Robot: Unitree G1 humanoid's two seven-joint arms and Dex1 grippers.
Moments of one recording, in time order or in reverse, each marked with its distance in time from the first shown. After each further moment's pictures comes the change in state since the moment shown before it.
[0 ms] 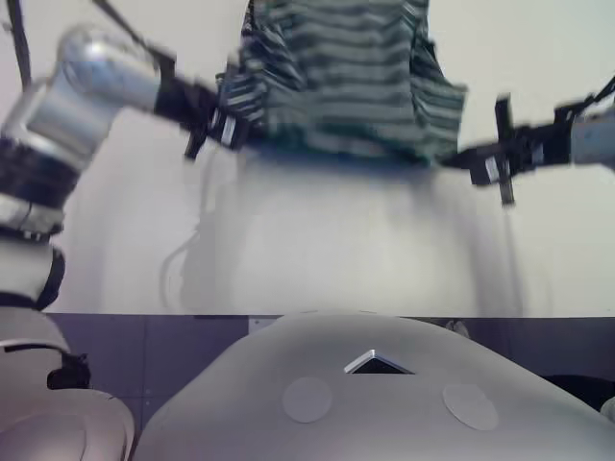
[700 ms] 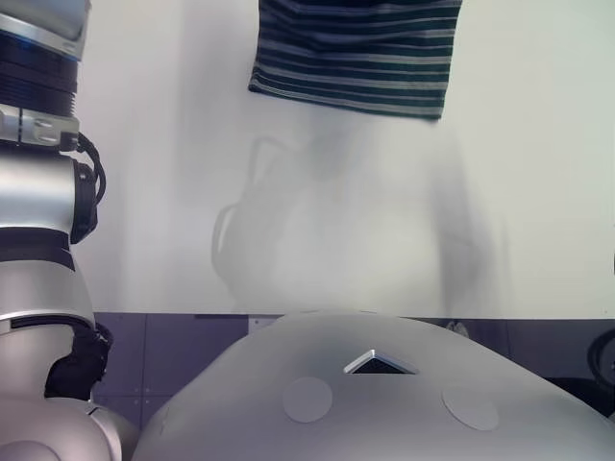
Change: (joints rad) left arm -0.447 -0.337 0.212 0.410 0.416 -0.657 0.965; right arm -0.396 0.435 -0.192 0.310 -0.419 -0.432 -0.879
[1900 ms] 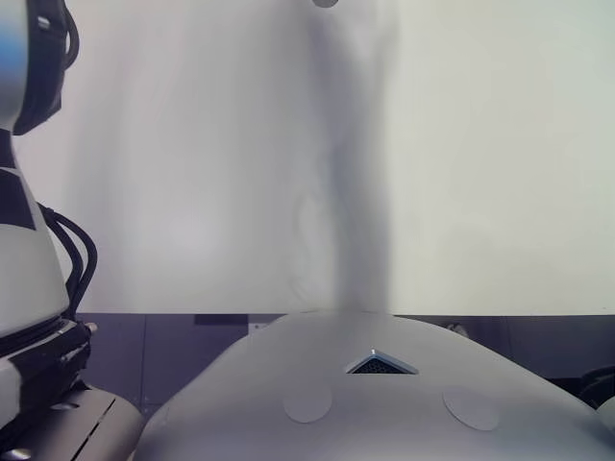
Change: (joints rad) left arm -0.818 -0.213 -0.222 0.961 0.453 0.512 0.497; right arm -1.123 0.347 0.260 1.214 -0.376 0.547 -0.546
